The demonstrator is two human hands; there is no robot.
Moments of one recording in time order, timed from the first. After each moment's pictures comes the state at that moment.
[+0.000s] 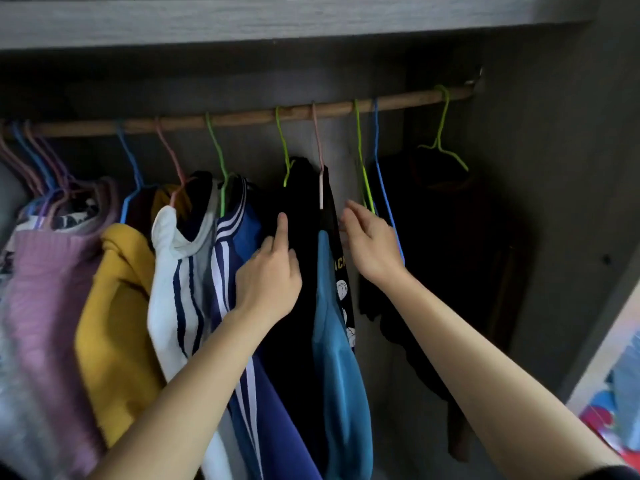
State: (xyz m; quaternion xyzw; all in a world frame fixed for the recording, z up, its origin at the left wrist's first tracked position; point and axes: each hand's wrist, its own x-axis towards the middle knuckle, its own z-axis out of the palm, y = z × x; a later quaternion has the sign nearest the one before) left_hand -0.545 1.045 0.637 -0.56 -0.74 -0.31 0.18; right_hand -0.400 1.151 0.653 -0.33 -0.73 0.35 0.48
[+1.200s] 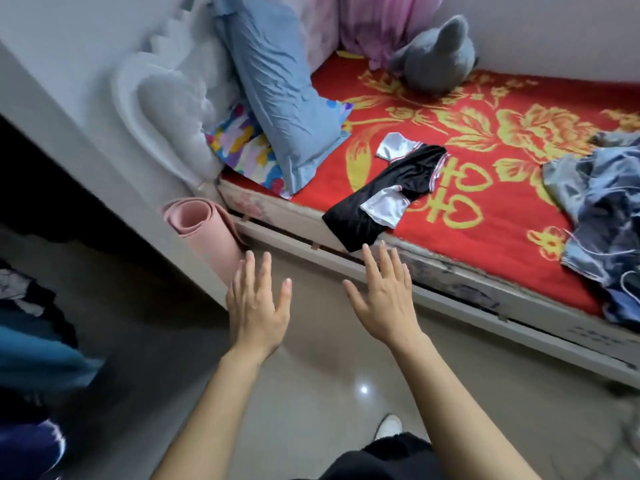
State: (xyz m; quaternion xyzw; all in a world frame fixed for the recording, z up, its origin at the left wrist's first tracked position) left_hand -0.025 0.900 0.367 -0.78 -0.58 -0.18 -0.17; right_hand 0.181 0.829 0.340 -0.81 -0.54 0.11 0.19
